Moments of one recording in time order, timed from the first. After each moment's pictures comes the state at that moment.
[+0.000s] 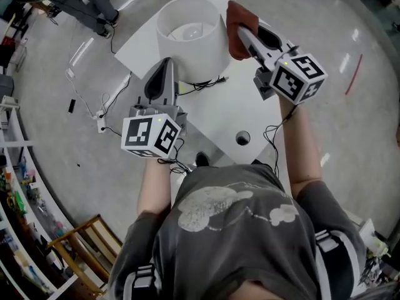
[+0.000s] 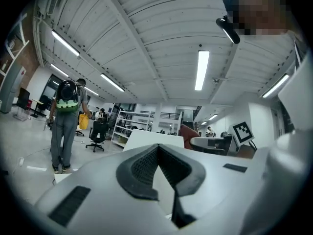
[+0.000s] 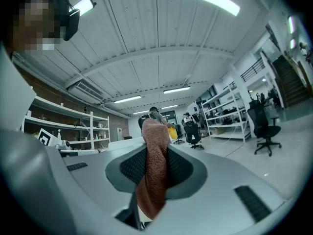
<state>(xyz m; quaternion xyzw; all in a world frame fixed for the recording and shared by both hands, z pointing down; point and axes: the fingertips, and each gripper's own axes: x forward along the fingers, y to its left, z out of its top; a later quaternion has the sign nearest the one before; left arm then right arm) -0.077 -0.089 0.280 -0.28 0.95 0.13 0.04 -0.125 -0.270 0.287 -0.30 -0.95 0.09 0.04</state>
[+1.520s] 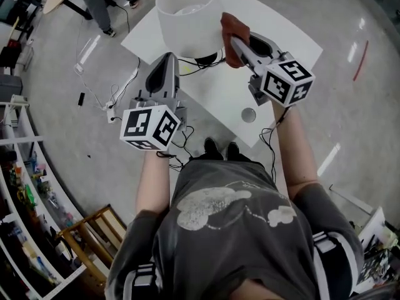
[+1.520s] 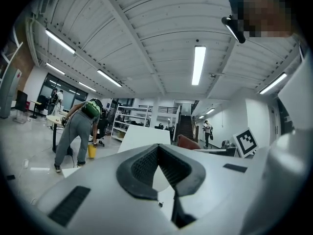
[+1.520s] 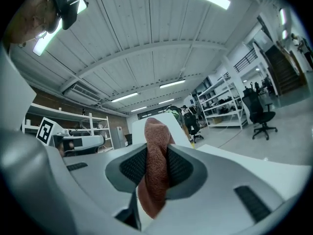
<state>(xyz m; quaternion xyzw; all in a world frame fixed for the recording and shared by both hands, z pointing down) -0.017 -0.088 0.269 -0.29 0.95 0.11 0.00 -0.045 -0.249 0.324 -0.29 -0.95 0.12 0.08</state>
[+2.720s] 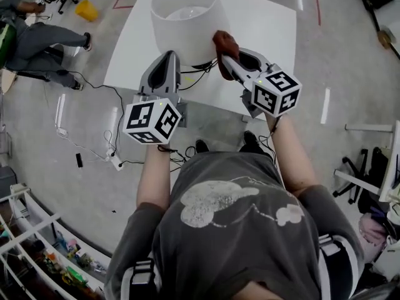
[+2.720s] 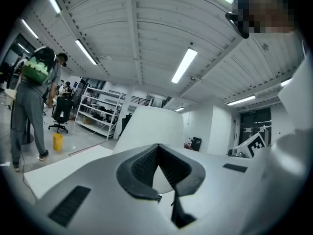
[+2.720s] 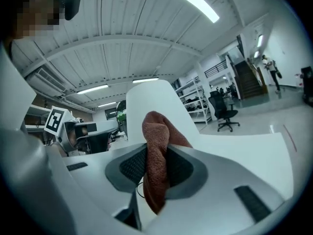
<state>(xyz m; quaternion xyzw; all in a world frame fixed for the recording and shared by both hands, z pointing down) -0.102 -0.067 0.334 -0.50 0.86 0.13 -0.05 -0.034 -0.182 0.409 -0.09 -0.98 0.13 0.12</state>
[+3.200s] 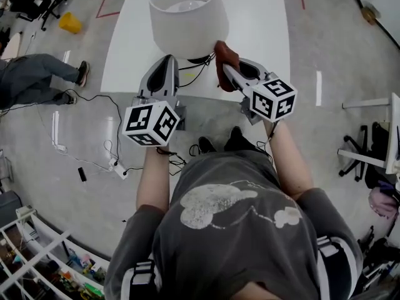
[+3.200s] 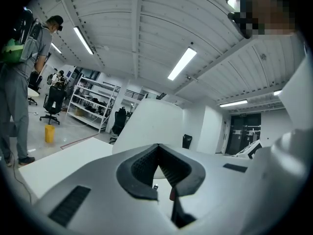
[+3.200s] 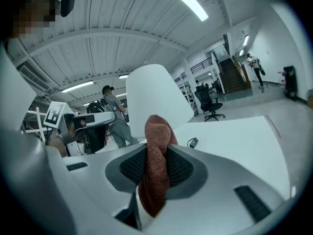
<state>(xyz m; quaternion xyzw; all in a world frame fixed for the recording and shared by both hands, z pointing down) -0.101 -0.044 0.358 -0.54 0.83 0.13 -0.08 -0.005 -0.154 0.456 -0.02 -0.97 0.16 0.16</state>
